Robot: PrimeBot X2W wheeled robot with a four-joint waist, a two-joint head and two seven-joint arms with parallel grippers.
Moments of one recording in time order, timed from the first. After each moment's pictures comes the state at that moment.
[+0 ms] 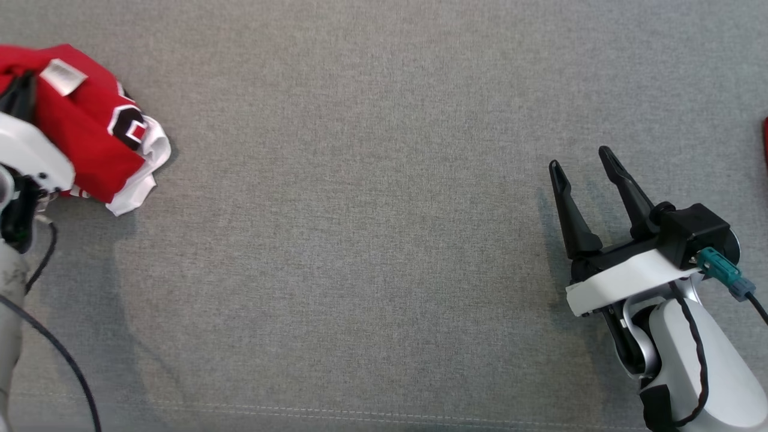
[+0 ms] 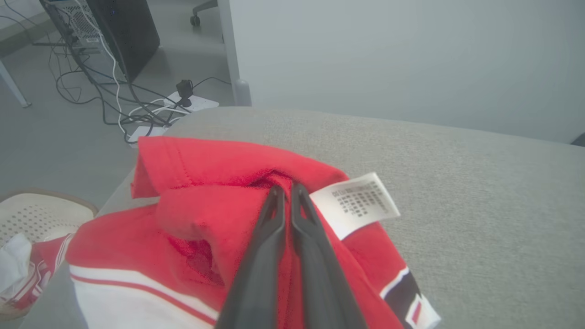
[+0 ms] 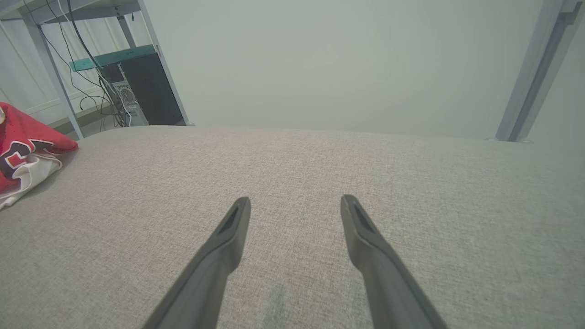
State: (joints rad) left arm -0.95 0.43 -0.26 1.00 -0.62 -0.12 -0.05; right arm -0.42 -0.13 0.23 0.29 0.25 0.13 -0.24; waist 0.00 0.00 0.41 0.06
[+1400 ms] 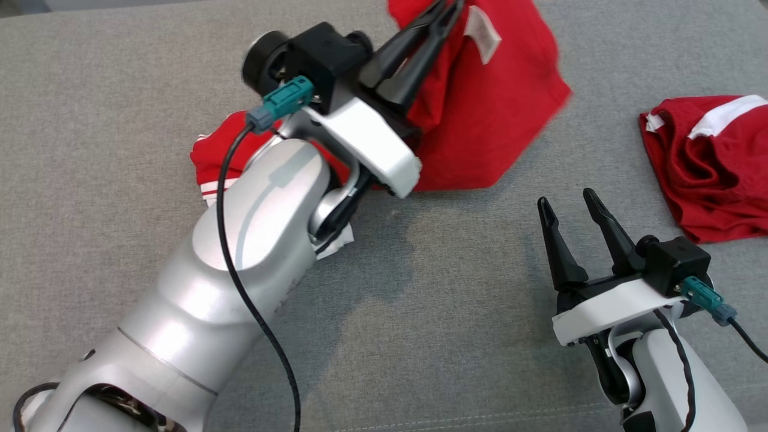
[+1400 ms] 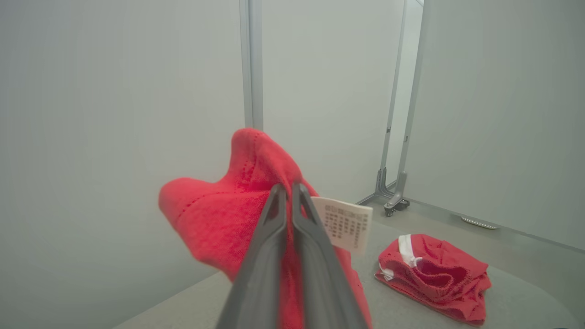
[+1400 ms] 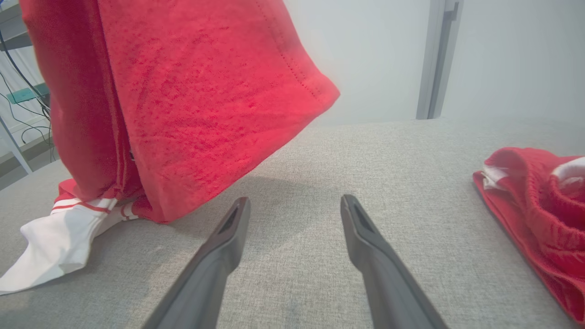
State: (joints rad) left arm -1.00 0.06 -0.74 0.51 -0.59 -0.07 -0.25; right arm -0.35 -0.09 0.23 0.34 0.31 0.13 -0.25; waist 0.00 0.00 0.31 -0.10
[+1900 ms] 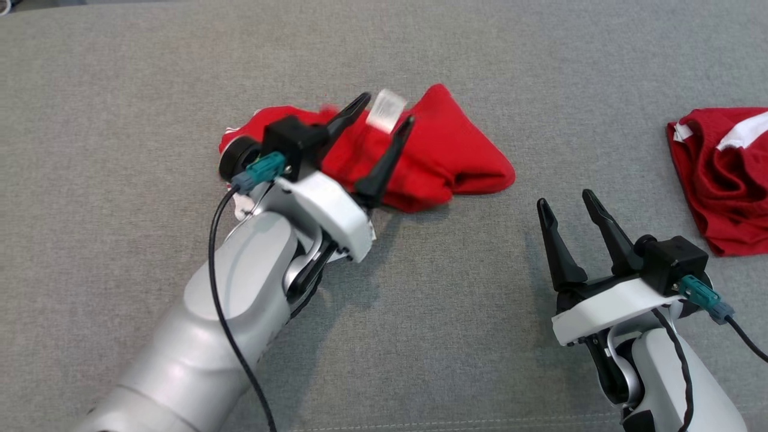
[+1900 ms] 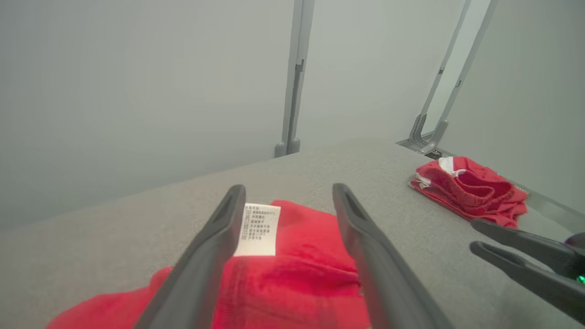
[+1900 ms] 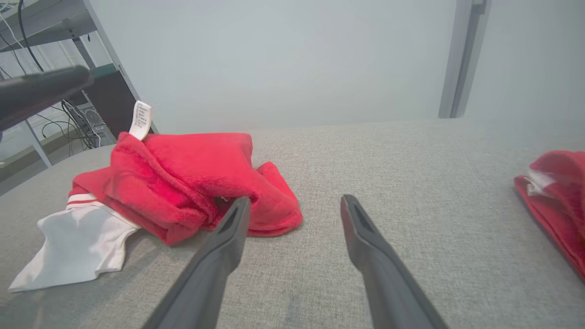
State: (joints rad) left arm -0.85 0.08 -0.72 0.67 -0.60 -0.11 -0.26; right arm -0.36 -0.09 0.23 0.36 0.31 0.13 -0.25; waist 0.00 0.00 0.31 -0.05
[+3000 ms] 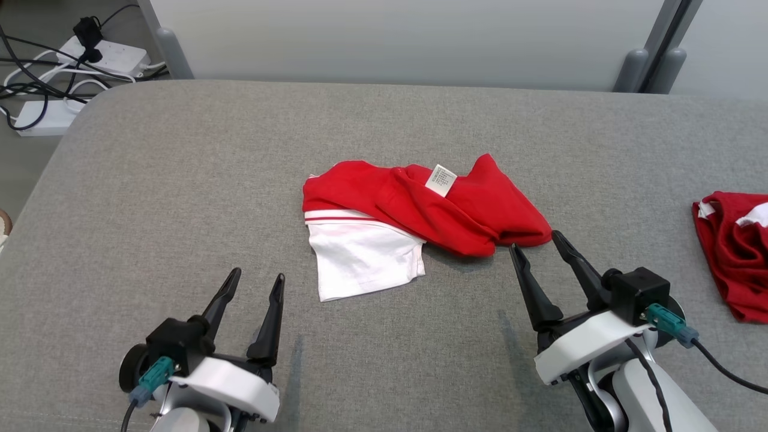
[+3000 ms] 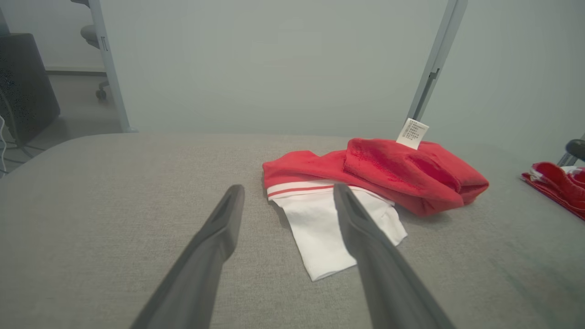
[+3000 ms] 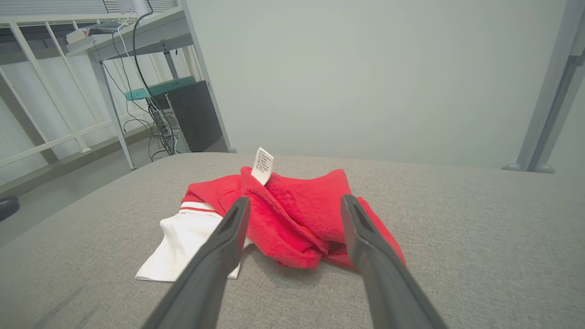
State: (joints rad) left arm -0.16 0.12 -0.22 0.33 -0.33 -0.07 -0.26; right arm -0.31 -0.11 0.34 0.40 0.34 0.13 -0.25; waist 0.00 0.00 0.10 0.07
